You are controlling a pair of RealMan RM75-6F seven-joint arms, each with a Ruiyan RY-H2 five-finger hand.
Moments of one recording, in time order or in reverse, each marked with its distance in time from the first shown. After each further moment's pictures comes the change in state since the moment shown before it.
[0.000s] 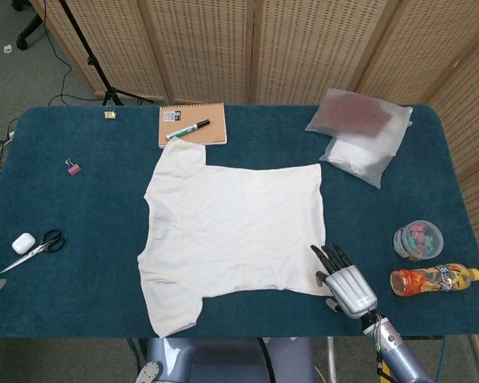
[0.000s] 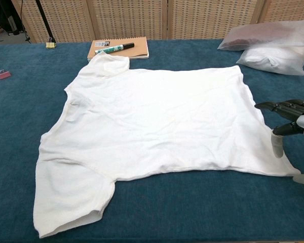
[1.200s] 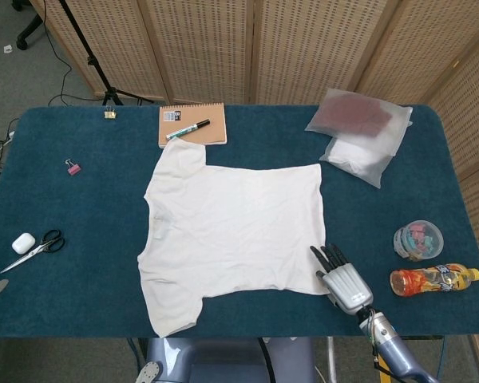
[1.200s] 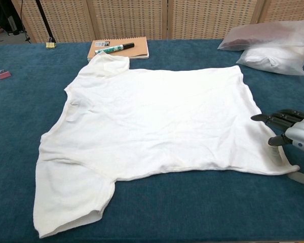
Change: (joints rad) left arm -0.004 -0.007 0.000 -0.002 -0.008 -0.014 0.021; right arm 0.038 -0.048 -0.009 0.081 0.060 -0.062 -0.085
